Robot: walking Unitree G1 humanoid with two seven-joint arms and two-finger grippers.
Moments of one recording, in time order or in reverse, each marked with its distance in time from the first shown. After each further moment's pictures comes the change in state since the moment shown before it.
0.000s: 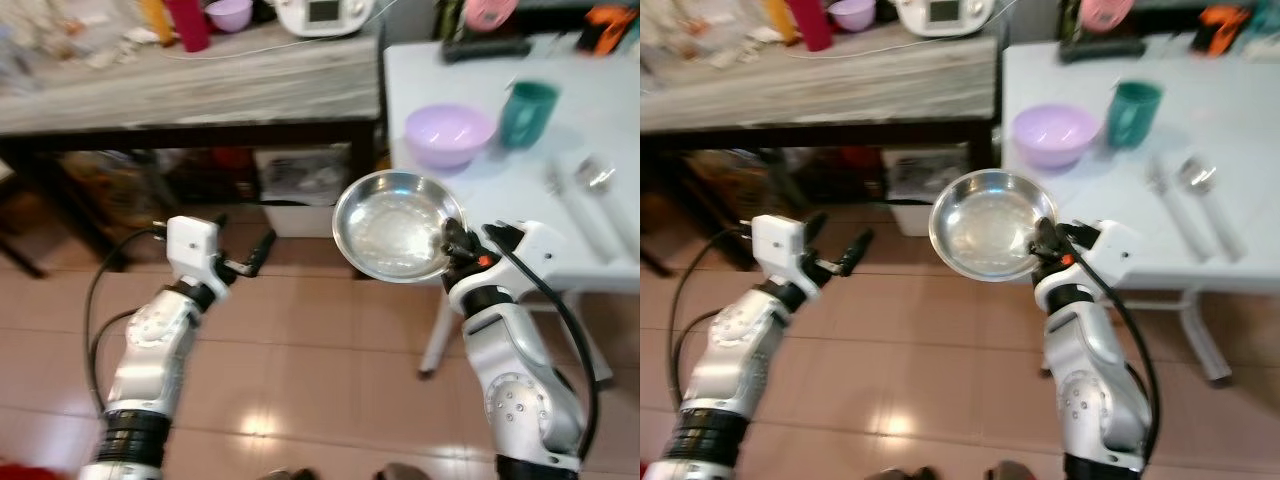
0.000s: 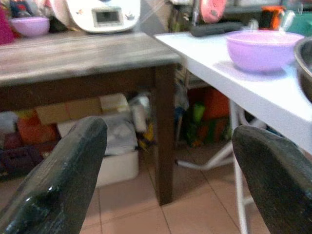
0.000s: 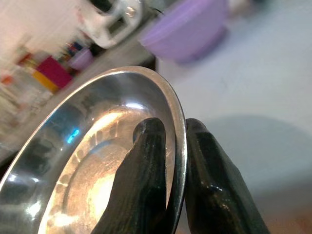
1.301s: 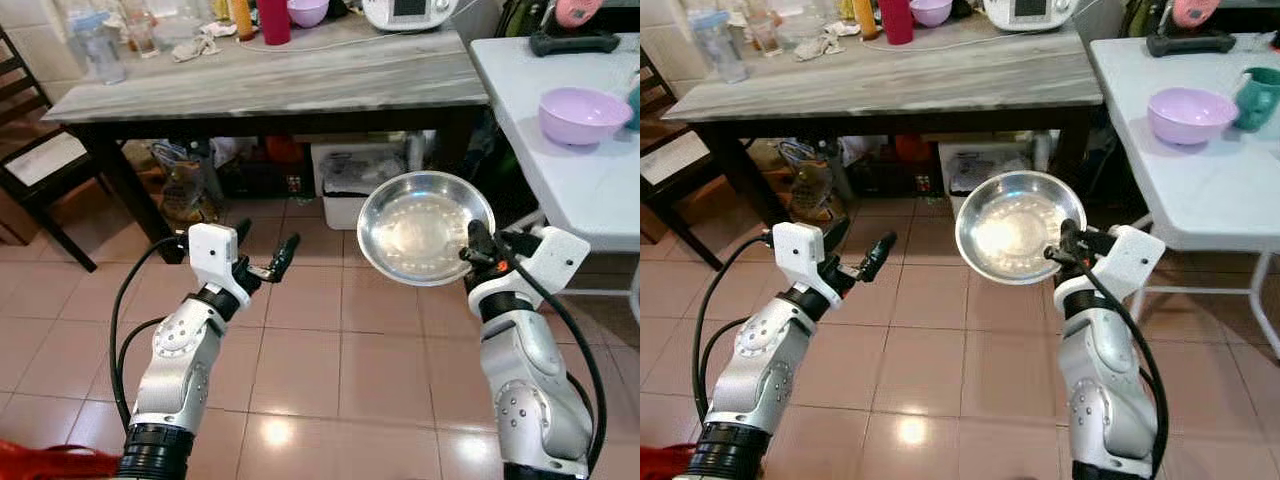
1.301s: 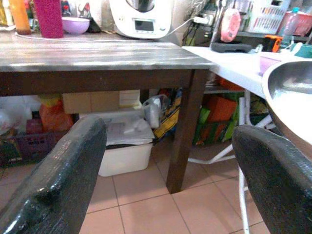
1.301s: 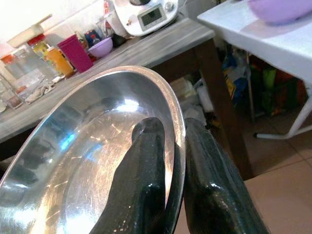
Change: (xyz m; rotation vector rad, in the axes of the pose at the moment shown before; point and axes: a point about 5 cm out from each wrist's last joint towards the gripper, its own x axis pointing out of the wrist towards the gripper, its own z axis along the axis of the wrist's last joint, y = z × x) left arm -0.002 -0.019 0.000 -0.087 -0.029 -0.004; right arm -0.001 -0.009 0.010 -0.134 -0.087 -0.033
